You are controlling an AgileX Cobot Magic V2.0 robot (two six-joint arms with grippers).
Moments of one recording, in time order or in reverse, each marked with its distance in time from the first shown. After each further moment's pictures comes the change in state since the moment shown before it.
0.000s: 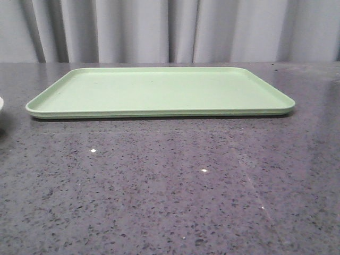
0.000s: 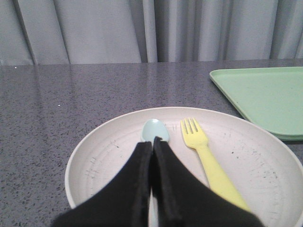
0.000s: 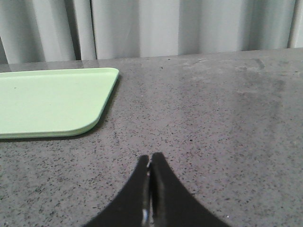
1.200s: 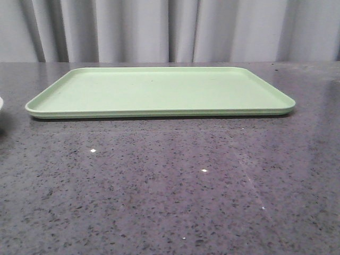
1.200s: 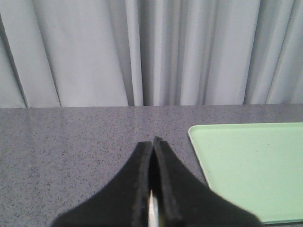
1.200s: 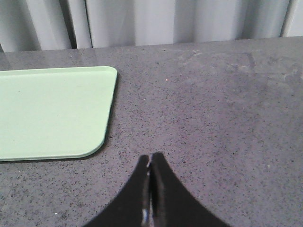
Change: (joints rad) left arm 0.000 0.313 -0.596 -0.040 0.308 0.000; right arm 0.000 0.350 -0.569 0.000 0.447 0.000
